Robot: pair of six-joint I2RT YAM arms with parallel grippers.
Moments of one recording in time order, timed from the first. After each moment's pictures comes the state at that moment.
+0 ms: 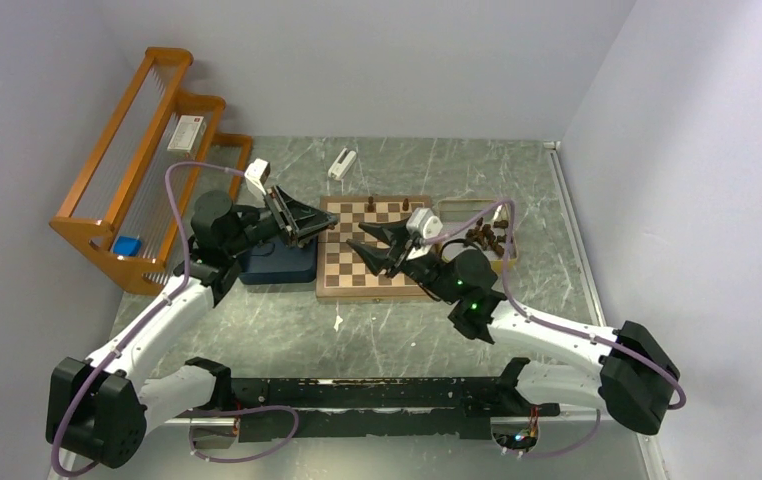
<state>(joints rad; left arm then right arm) -0.33 1.06 0.69 0.36 0.71 -1.31 0.89 1.12 0.56 0.85 -0.14 0.02</state>
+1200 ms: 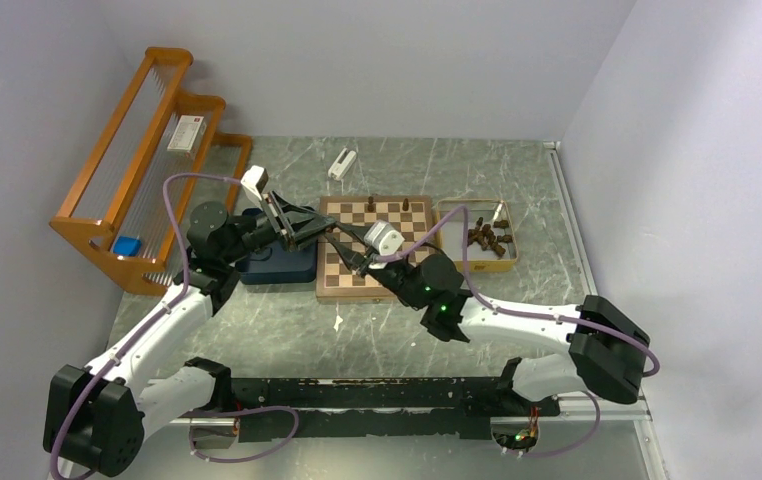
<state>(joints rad) -0.33 1.02 0.63 0.46 0.72 -1.46 1.07 1.31 0.66 0.97 0.08 -0.29</state>
